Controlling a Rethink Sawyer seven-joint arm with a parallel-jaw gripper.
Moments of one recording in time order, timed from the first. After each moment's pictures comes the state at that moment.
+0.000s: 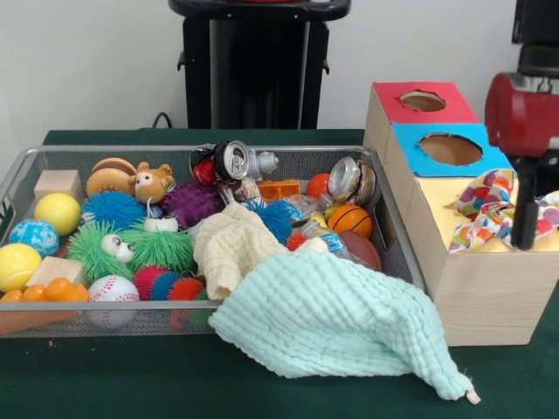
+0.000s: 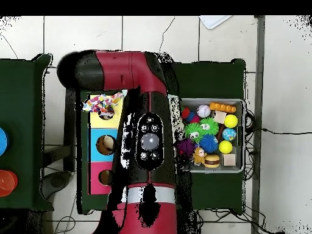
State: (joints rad) arm 0.03 -0.45 -0.05 0.94 -0.02 0.70 1.89
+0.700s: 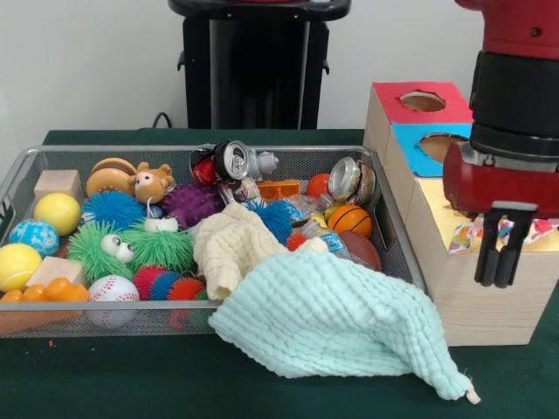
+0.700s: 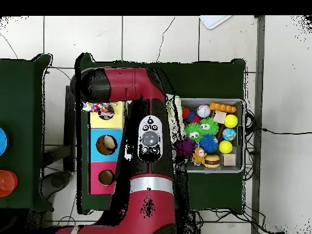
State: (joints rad) arm 0.03 -0.39 -0.05 1.03 -0.03 0.67 1.89
